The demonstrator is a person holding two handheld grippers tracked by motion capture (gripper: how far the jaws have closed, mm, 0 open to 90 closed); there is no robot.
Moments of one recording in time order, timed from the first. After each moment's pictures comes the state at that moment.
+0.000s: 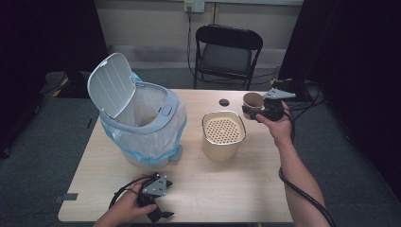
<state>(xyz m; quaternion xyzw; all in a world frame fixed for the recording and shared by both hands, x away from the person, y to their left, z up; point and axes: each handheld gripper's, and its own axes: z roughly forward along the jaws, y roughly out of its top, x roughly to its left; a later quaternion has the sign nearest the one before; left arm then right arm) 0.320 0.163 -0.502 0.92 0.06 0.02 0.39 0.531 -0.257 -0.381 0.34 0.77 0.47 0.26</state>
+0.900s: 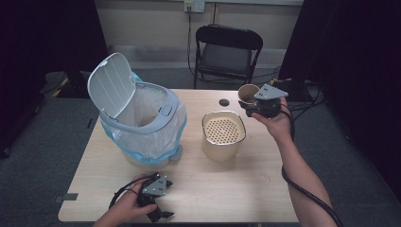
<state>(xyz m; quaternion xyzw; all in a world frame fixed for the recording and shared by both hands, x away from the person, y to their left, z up) 0.320 0.164 -0.501 0.92 0.06 0.02 0.38 0.515 -0.231 -0.348 0.22 0.79 0.42 0.38</state>
